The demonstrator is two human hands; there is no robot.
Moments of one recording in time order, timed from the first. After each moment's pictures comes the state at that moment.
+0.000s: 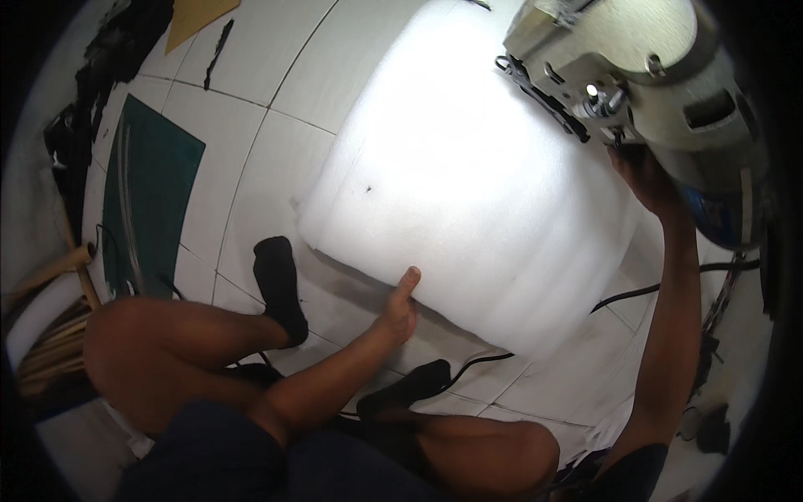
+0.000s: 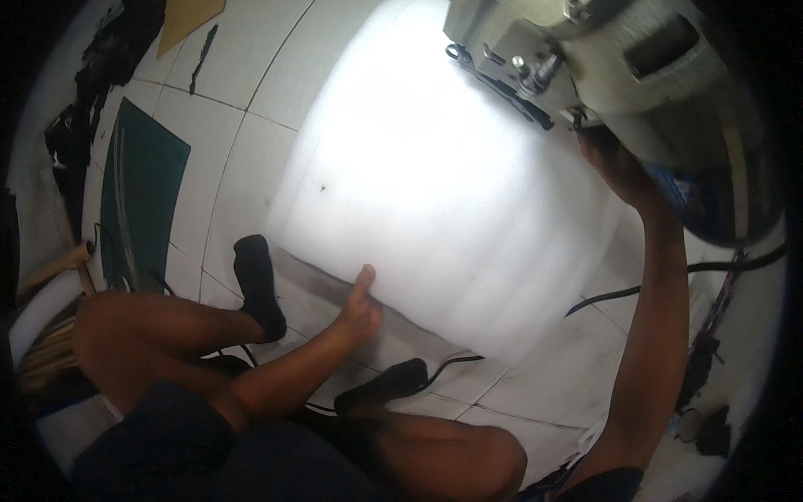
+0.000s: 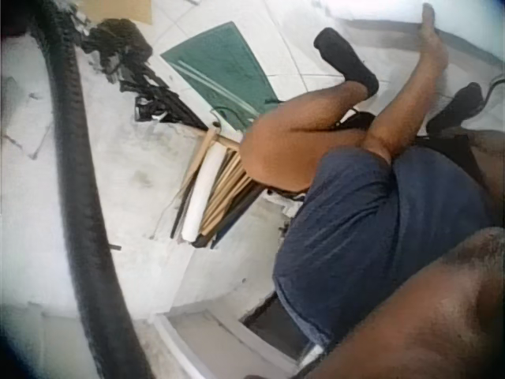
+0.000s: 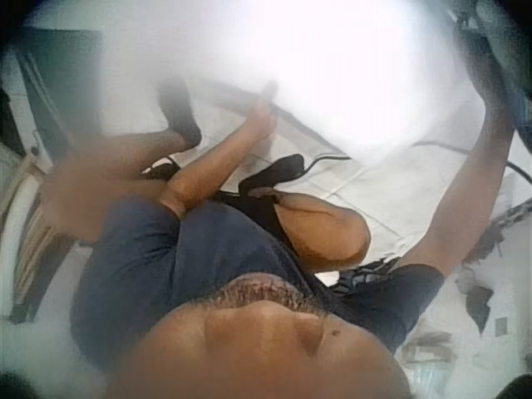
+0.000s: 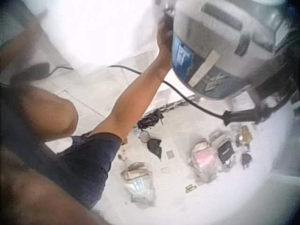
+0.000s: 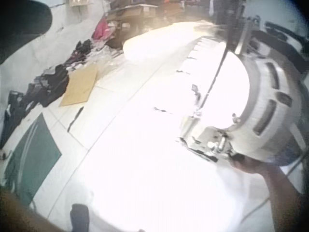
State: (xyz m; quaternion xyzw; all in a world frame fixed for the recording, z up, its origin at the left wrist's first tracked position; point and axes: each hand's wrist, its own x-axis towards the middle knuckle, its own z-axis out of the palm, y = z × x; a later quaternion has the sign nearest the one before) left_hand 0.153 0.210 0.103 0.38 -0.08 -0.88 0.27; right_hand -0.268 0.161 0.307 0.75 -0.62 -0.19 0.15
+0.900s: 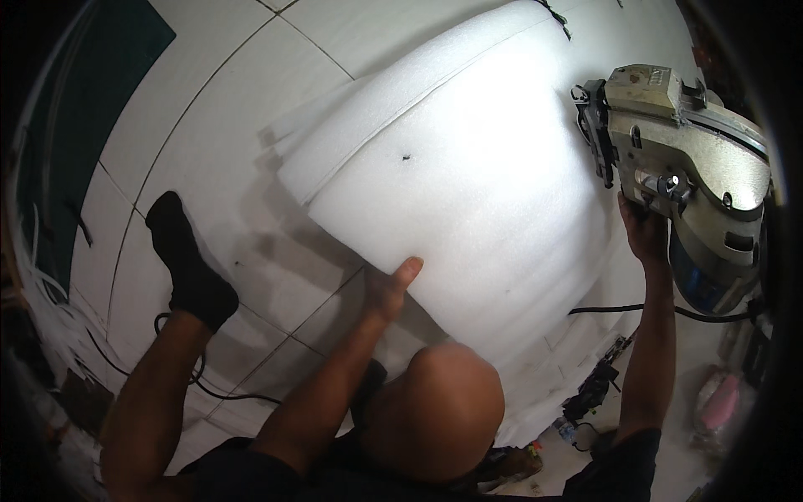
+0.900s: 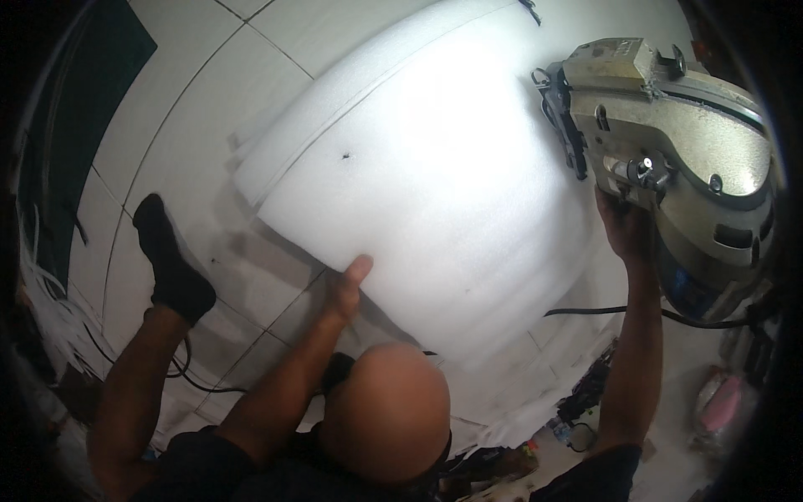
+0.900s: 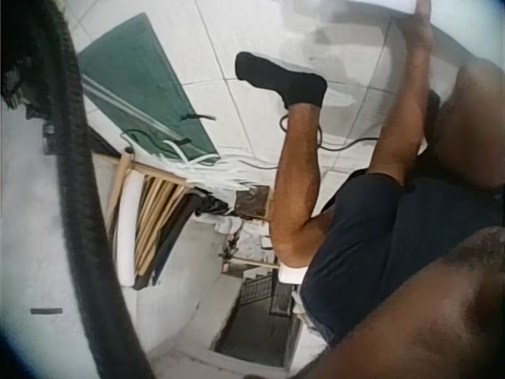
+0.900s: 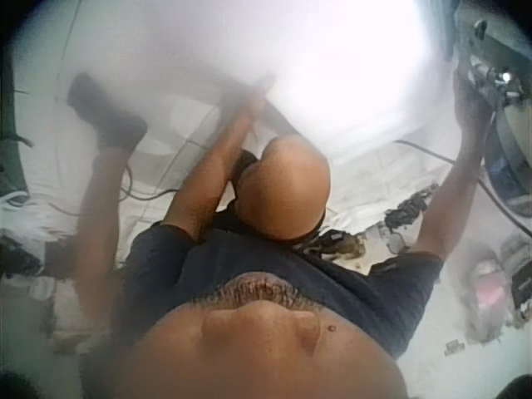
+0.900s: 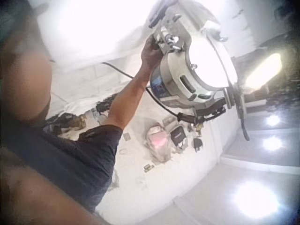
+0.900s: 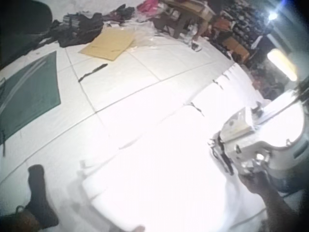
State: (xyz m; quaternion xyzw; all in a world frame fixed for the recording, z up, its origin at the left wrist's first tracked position) left_hand 0.125 0.225 0.085 0.41 -0.15 -0.79 0.42; right_hand -0.233 0.130 0.343 0.63 -0.77 -0.08 -0.06
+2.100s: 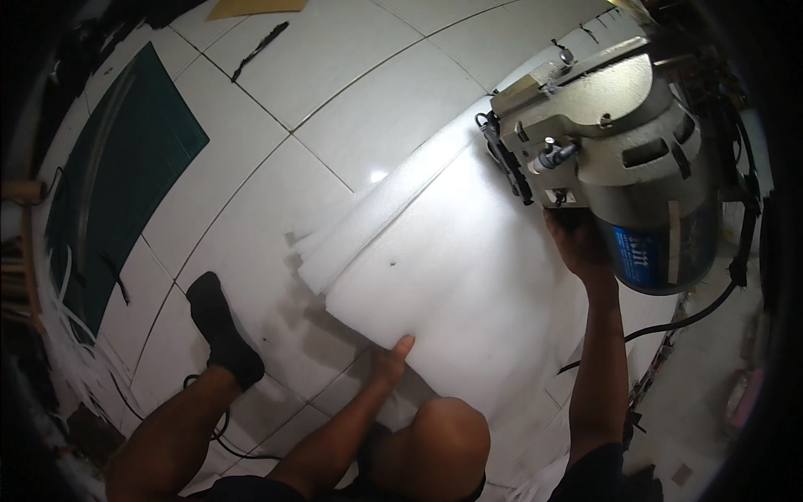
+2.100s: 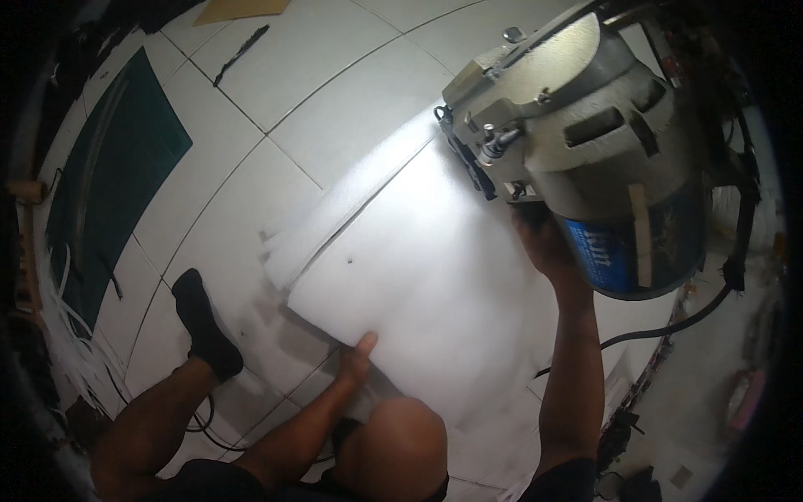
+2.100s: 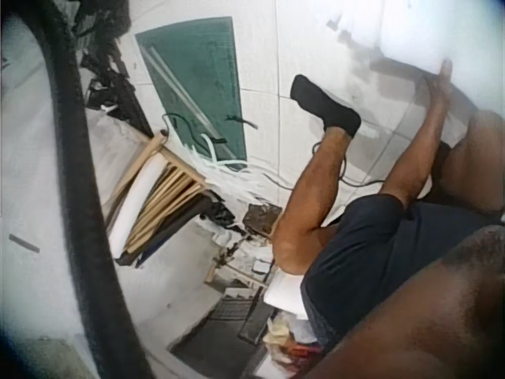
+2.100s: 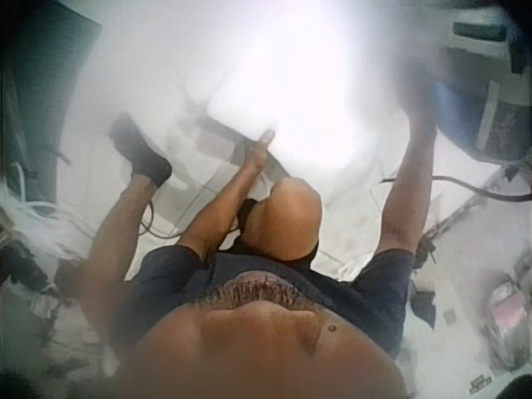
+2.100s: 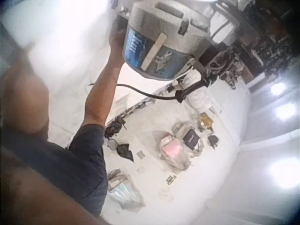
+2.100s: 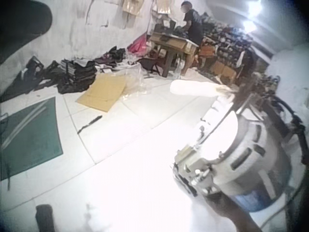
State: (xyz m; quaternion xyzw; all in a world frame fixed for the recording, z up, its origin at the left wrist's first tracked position) left_hand 0.073 0.279 0.085 0.50 -0.25 -0.74 0.38; right_hand -0.214 0.144 0.294 0.63 -0.77 0.11 -0.05
